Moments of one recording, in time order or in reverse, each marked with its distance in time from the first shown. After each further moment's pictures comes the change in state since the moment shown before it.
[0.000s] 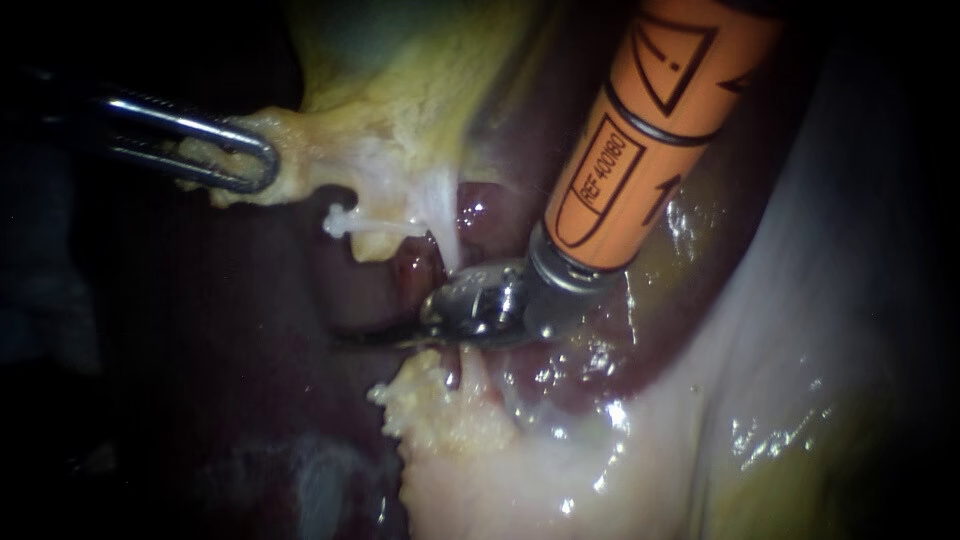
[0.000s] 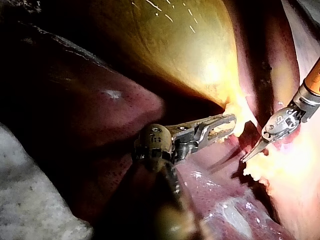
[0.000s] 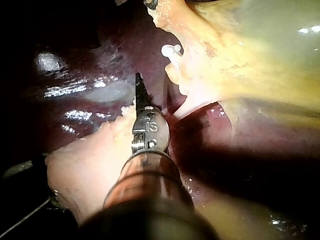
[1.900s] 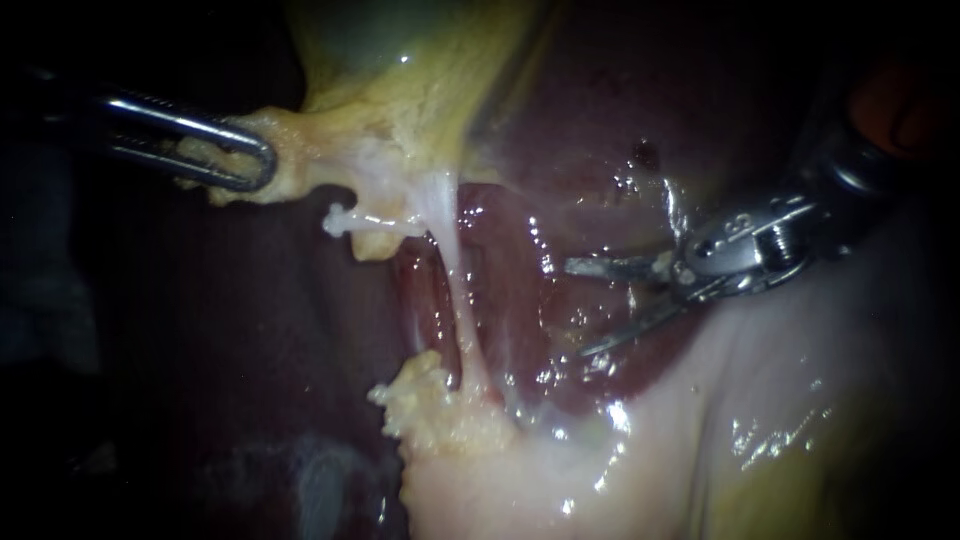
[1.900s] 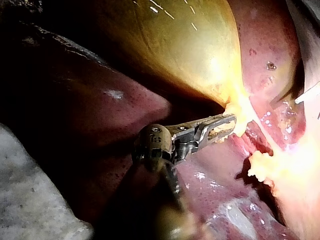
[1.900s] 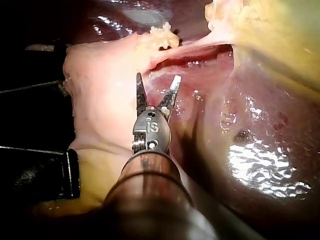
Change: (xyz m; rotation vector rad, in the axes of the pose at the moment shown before) right arm -0.003 -0.003 -0.020 -0.254 0.080 -0.339; left arm 0.000 -0.002 0.001 -0.003 -0.001 0.005
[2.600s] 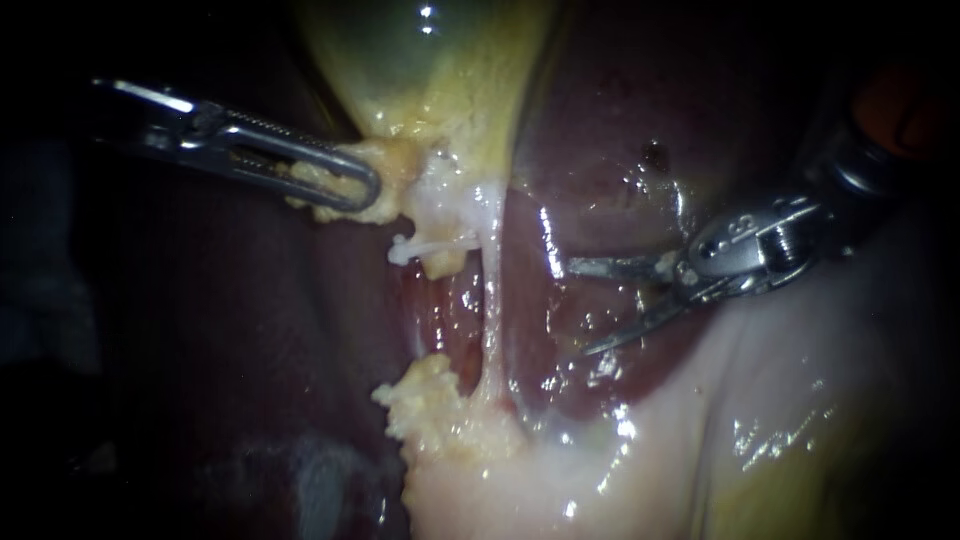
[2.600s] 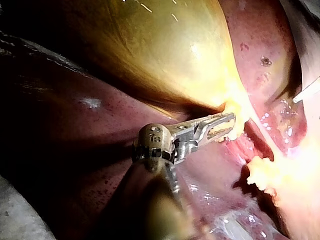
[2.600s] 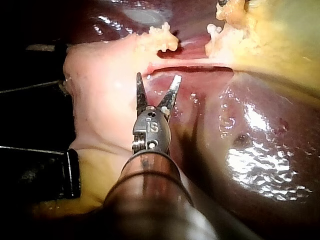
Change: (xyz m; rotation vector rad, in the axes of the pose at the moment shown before) right arm 0.000 0.000 0.000 0.003 0.001 0.000; left arm -0.002 -0.004 0.009 0.012 -0.025 0.042
